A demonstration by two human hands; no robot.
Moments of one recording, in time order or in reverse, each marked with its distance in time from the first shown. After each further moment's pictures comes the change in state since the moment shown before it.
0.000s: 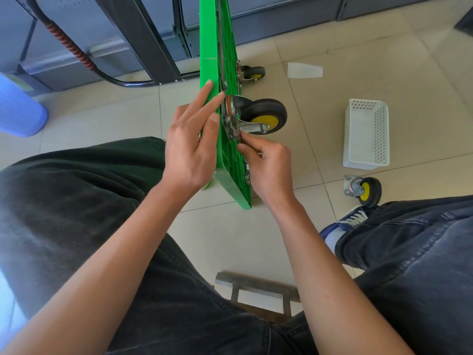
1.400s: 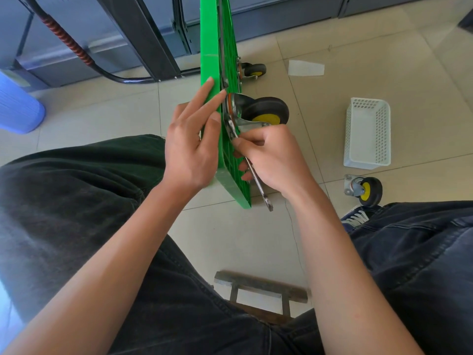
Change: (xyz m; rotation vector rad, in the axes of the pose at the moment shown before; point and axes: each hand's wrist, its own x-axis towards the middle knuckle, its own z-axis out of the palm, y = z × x) left_hand 0.001 0.004 0.002 -0.003 0.025 -0.031; right_hand 0.016 -0.046 -0.034 0.060 -0.347 0.316
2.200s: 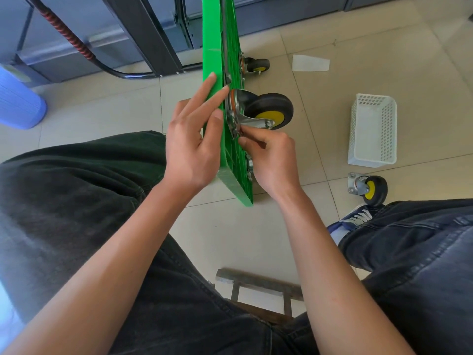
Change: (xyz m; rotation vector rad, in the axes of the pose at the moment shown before) left_hand 0.000 -0.001 0.001 -0.002 0.011 0.005; right_hand 0.018 0.038 0.025 -0.015 0.236 -0.231
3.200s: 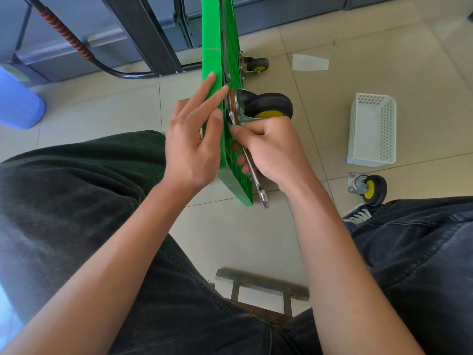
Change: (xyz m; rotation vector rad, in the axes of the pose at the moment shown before) left_hand 0.000 0.001 0.001 -0.025 0.005 -0.007; right_hand 0.005 -0.043 -0.021 0.109 -0.210 0.243
